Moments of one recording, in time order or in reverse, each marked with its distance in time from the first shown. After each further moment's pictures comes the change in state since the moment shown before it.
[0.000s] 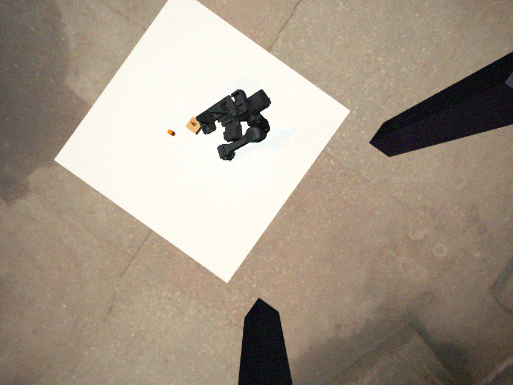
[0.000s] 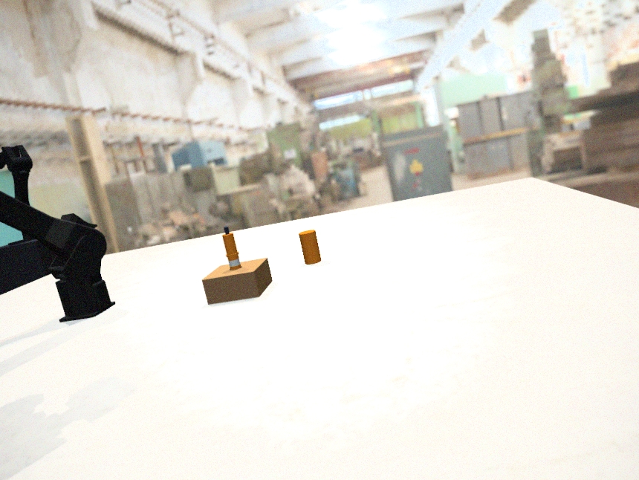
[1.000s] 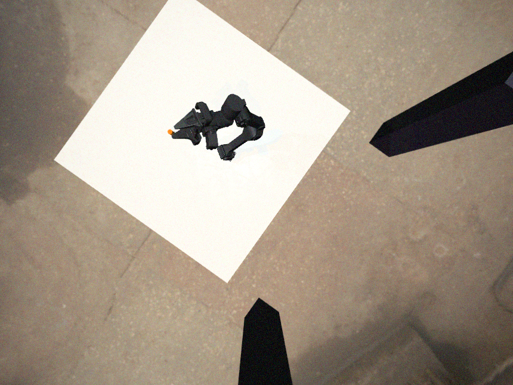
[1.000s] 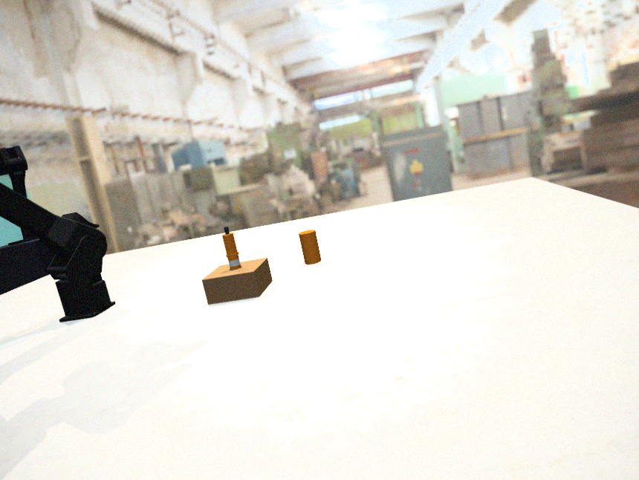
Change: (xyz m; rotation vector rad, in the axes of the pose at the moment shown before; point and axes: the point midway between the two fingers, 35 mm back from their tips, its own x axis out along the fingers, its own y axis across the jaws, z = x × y) arm 0.010 0.115 -0.001 0.151 0.000 0.412
